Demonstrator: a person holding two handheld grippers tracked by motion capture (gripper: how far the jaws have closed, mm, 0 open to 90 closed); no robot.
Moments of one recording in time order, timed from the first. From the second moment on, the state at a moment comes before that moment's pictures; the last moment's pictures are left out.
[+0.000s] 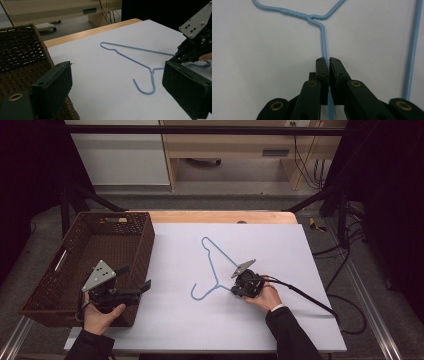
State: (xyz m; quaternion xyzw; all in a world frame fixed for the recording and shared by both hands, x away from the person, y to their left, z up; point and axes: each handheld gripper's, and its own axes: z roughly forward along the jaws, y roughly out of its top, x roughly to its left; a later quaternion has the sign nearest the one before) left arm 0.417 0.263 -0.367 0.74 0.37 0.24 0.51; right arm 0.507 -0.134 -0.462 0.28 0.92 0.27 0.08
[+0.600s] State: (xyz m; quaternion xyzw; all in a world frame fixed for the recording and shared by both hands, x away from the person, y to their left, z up) left arm 0.413 0.250 -0.367 0.75 0.36 0.23 0.51; right arm 0.506 -0.139 -0.451 0.29 0.90 0.31 0.07
